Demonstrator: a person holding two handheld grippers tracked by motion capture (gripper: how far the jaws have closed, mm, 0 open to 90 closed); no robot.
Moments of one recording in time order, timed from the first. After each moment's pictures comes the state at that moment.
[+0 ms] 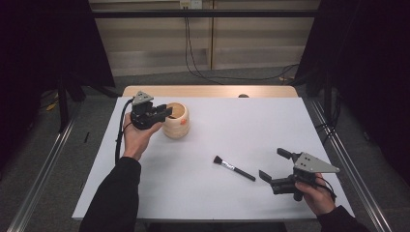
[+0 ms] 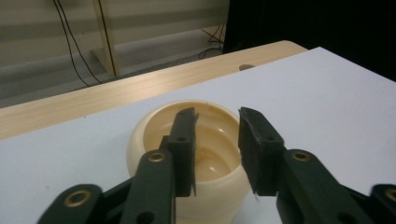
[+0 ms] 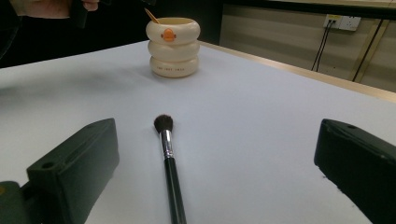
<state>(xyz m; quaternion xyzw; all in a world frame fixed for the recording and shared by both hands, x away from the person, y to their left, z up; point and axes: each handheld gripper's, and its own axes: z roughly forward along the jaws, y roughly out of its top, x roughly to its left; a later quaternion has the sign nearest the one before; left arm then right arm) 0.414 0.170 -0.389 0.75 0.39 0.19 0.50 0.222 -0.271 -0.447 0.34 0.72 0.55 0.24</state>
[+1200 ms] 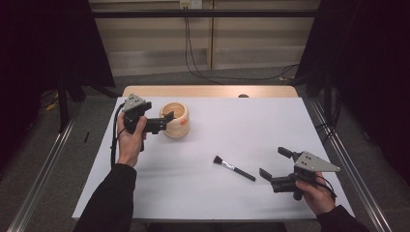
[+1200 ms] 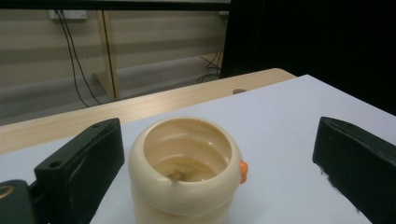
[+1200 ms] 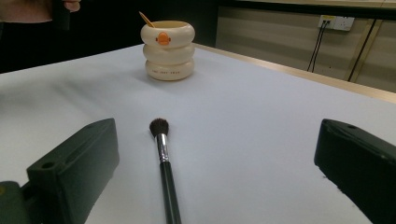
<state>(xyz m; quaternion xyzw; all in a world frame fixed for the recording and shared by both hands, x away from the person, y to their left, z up) 0.388 0.181 -0.381 0.71 0.39 0.21 0.54 0.224 -0.272 -0.447 0.35 0.71 0.55 0.25</state>
